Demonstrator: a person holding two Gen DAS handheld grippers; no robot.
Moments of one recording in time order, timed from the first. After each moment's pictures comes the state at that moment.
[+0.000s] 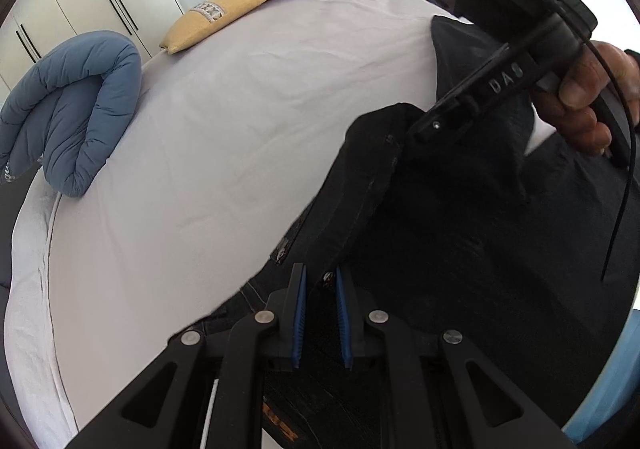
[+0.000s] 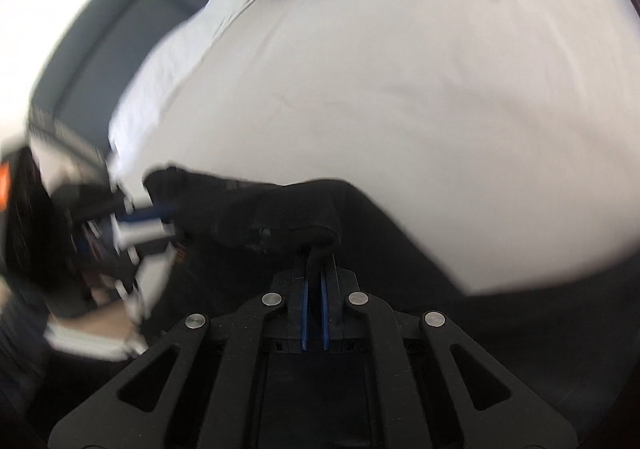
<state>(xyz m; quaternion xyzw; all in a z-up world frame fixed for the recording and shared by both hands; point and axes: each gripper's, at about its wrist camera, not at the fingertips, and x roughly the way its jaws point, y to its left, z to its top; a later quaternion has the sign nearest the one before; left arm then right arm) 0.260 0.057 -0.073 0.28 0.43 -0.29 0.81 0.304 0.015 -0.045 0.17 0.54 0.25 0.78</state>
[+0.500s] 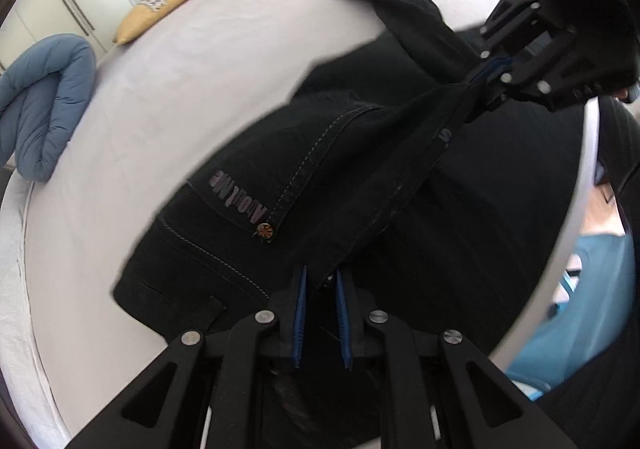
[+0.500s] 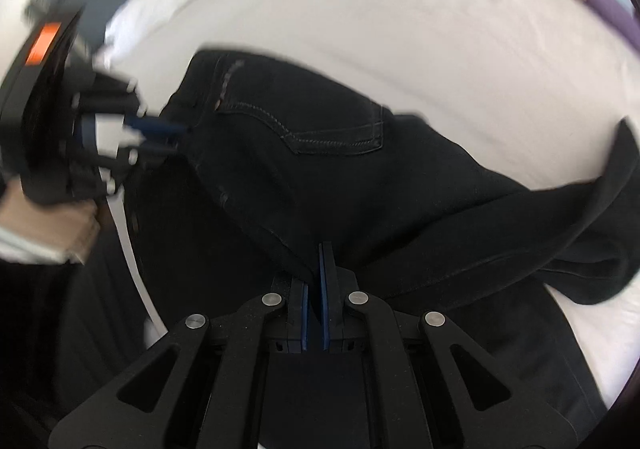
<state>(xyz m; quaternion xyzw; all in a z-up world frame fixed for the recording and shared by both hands) 0.109 0.066 -0.112 0.31 0.46 -0.34 0.76 0.111 0.090 -0.031 -0.08 0.56 0.23 0.79</state>
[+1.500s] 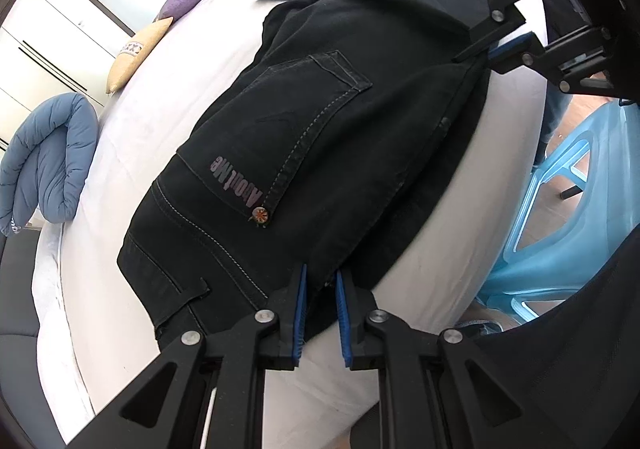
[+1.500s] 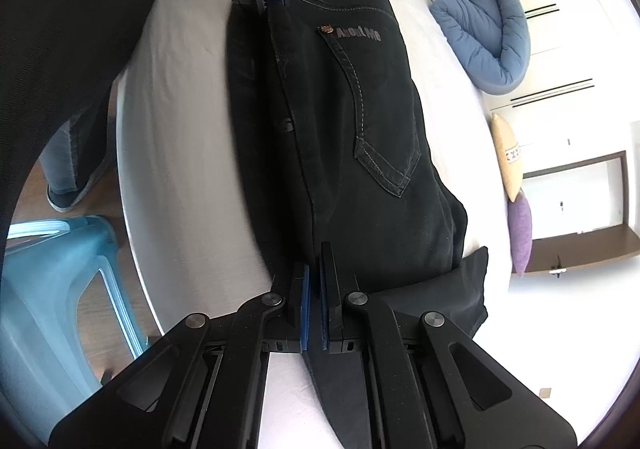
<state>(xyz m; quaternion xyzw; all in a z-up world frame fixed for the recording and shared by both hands) -0.003 0.099 -0.142 0.43 0.39 -0.34 0.74 -0.088 0.234 -0.108 -0.52 0.40 0.13 0.74</state>
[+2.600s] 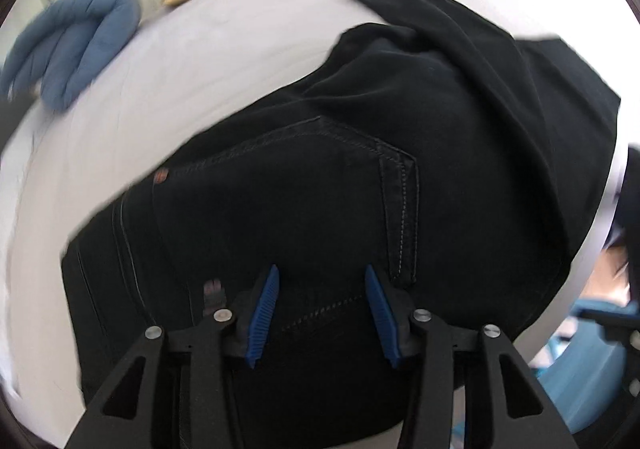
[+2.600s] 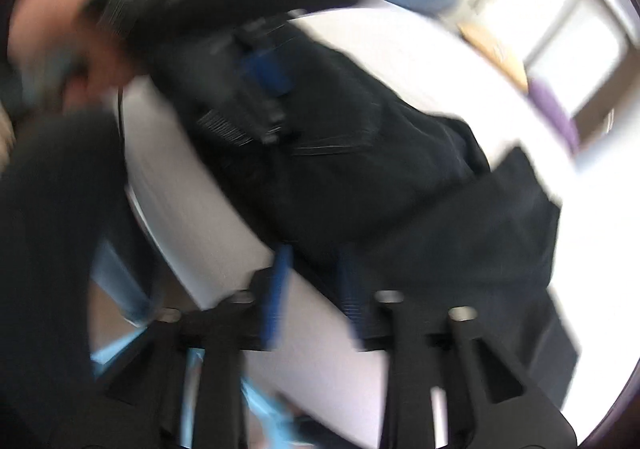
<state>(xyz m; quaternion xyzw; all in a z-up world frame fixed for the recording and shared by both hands) 0.071 0.036 -0.143 0.21 0.49 -0.26 0.81 -0.081 0.156 -0.070 -0.20 0.45 0.11 0.86</state>
